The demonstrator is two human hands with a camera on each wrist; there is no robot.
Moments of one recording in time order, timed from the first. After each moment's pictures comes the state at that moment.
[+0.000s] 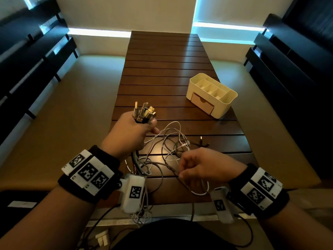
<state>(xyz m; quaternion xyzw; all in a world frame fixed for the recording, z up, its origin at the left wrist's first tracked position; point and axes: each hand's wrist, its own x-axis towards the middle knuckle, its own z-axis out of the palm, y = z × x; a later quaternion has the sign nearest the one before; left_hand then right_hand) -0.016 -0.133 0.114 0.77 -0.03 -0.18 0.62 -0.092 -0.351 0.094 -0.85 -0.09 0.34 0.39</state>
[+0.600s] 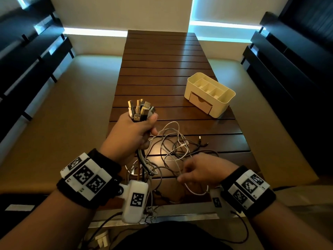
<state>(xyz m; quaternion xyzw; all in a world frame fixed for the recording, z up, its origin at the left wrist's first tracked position) -0.021 -0.139 0.117 0.66 -0.05 -0.19 0.72 -0.084 -0.352 0.063 -0.90 -0.05 0.37 0.23</state>
